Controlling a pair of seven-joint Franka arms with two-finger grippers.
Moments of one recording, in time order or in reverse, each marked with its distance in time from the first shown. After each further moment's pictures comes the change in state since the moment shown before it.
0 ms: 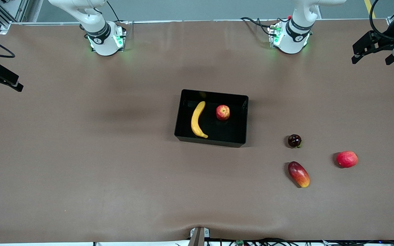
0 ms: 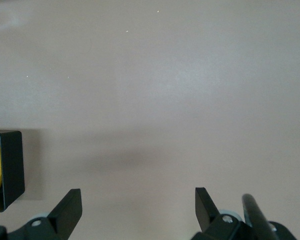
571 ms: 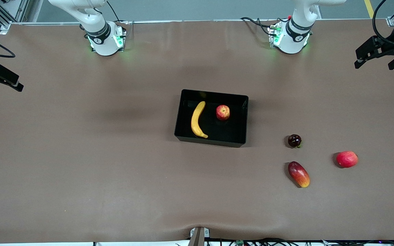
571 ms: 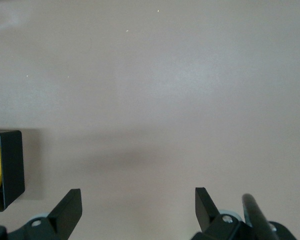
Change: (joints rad) left arm 0.000 0.037 0.014 0.031 0.000 0.017 0.003; right arm 0.000 0.000 0.000 0.000 0.000 -0.001 0.000
